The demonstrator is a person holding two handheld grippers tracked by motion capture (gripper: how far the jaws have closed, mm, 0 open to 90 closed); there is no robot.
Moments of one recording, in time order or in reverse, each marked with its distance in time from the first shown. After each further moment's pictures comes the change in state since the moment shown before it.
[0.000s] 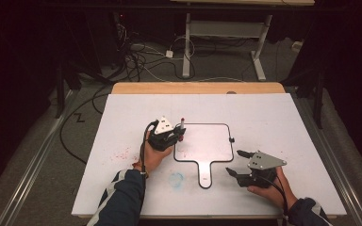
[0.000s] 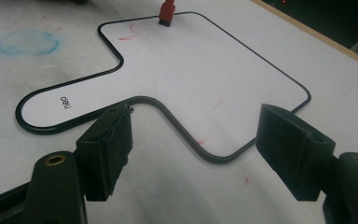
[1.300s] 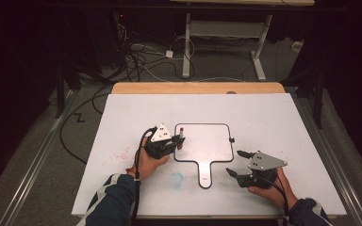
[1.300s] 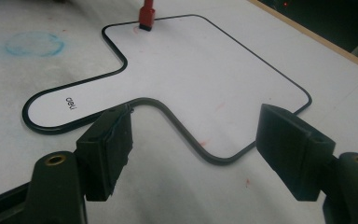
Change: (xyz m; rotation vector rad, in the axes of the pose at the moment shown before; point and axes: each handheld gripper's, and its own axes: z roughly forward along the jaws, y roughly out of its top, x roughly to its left) left arm -0.020 -0.009 -0.028 0.061 -0.078 0.097; right arm 0.001 0.001 -0.003 -0.005 0.005 -0.010
